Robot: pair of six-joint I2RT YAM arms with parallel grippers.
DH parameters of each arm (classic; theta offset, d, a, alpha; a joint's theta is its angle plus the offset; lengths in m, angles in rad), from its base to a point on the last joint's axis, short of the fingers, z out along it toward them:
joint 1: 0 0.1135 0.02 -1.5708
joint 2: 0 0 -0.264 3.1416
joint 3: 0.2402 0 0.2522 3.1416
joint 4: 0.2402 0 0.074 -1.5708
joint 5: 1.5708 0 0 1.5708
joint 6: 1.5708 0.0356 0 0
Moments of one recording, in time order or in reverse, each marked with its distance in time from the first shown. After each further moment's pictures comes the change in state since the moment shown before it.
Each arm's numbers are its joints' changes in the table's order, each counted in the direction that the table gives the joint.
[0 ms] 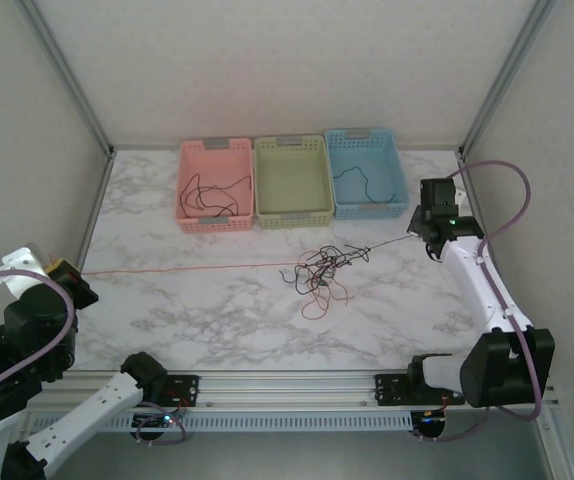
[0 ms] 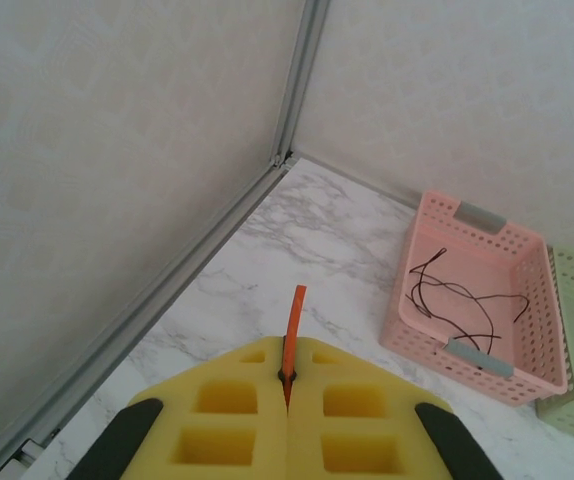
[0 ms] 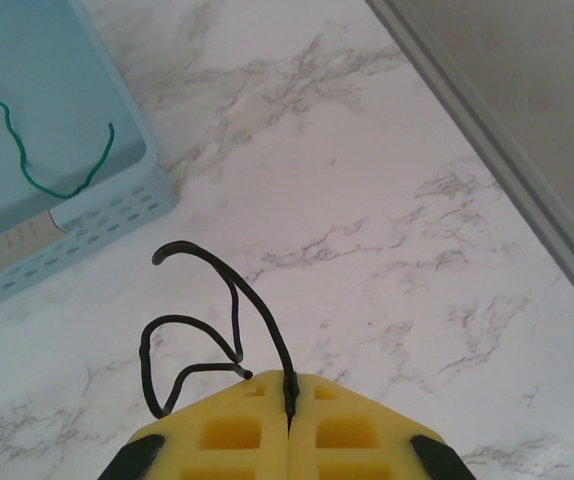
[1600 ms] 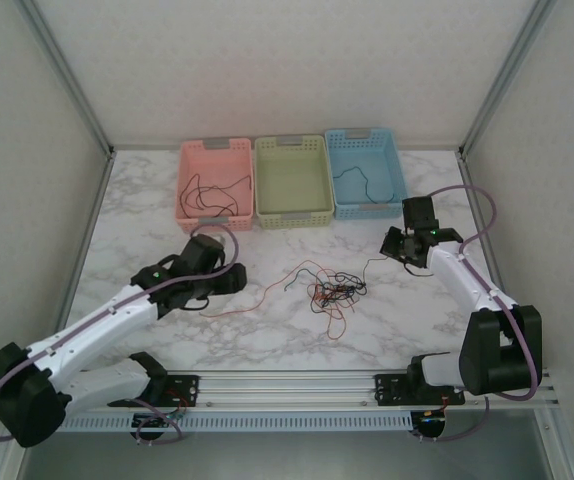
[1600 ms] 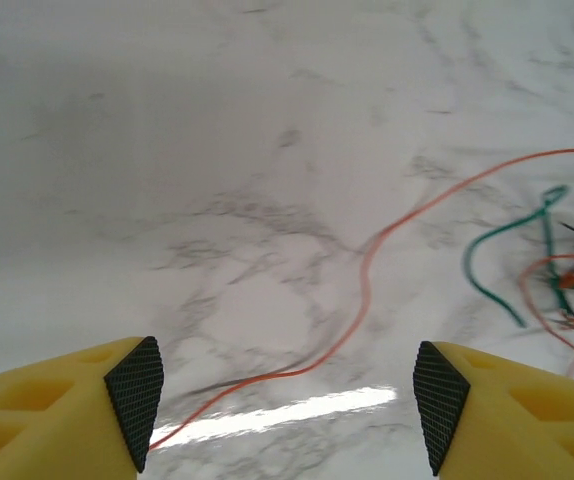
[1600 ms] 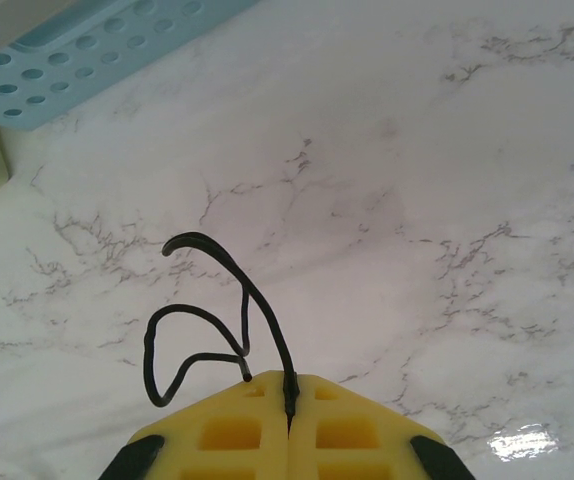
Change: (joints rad) left arm -0.053 0.610 -0.517 -0.702 0.878 -0.044; right arm 0.053 0.064 -0.168 -0.093 -0.360 0.063
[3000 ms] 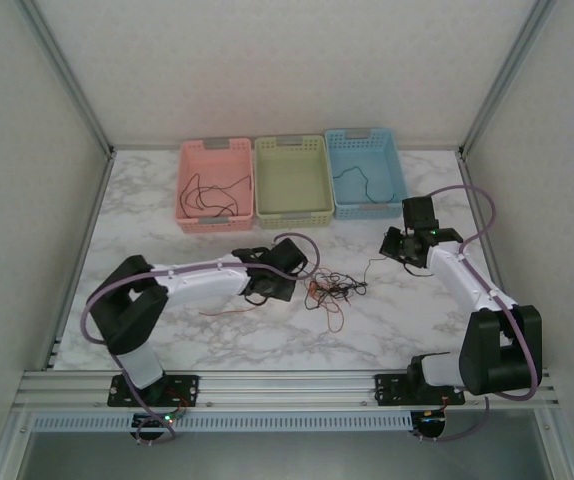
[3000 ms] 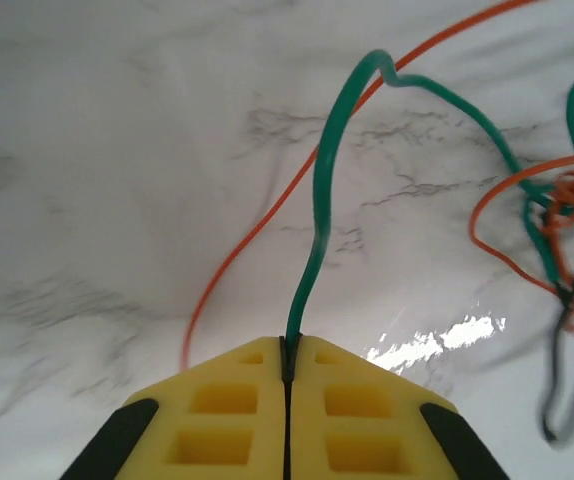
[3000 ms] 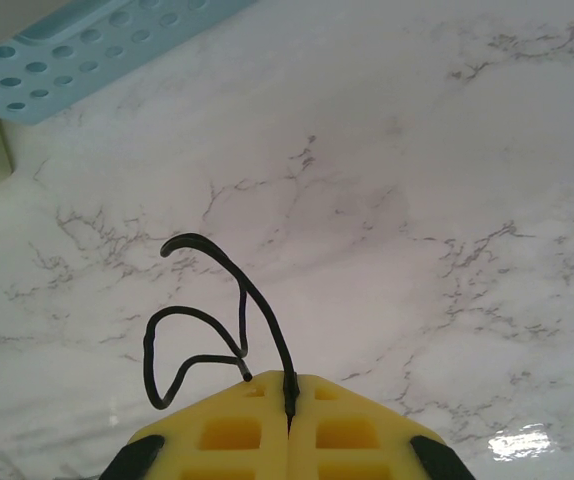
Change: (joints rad) left arm -0.254 0.555 0.312 -0.005 -0.142 0.105; right arm 0.000 0.000 0.000 0.004 0.005 -0.012
